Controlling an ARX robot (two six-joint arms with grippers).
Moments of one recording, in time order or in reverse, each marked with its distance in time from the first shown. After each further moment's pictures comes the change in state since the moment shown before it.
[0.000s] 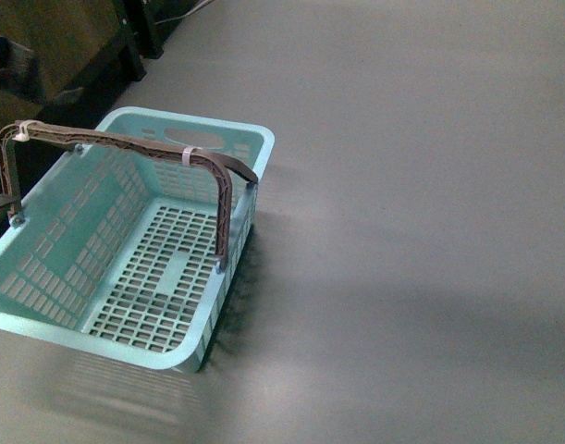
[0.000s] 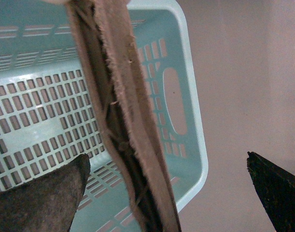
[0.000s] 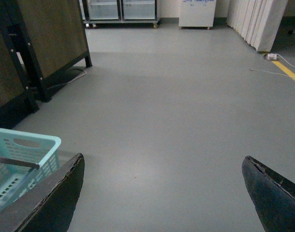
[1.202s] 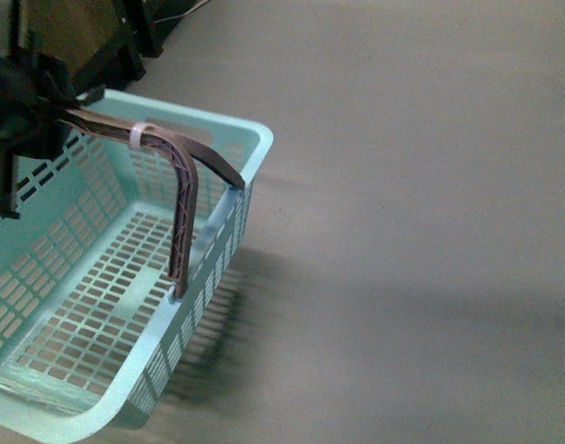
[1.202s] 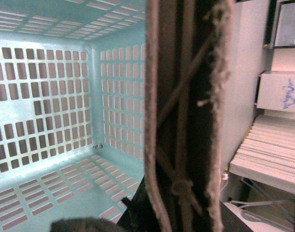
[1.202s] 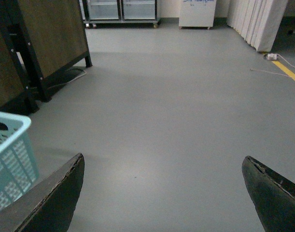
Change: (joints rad) left arm -0.003 -0.583 -0.361 -0.095 0.027 -0.219; right arm 0.000 0.000 0.000 0.000 0.000 0.000
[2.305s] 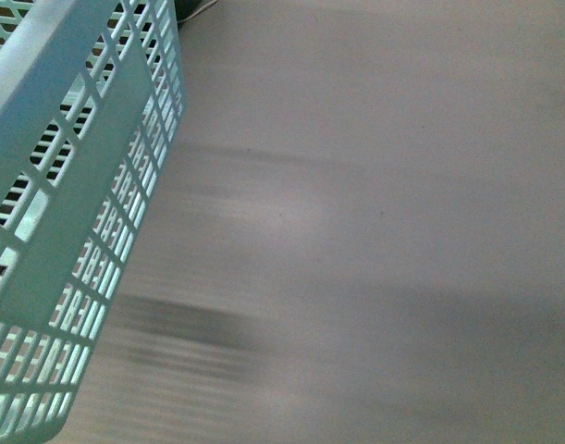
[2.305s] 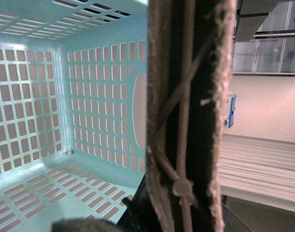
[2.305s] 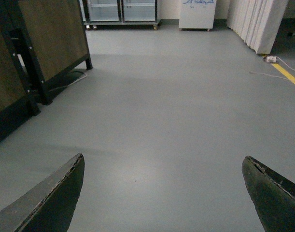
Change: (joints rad) left arm 0.033 -0.692 -0.029 -0.409 -0.054 -0.047; right arm 0.000 0.000 0.000 0.000 0.000 0.000
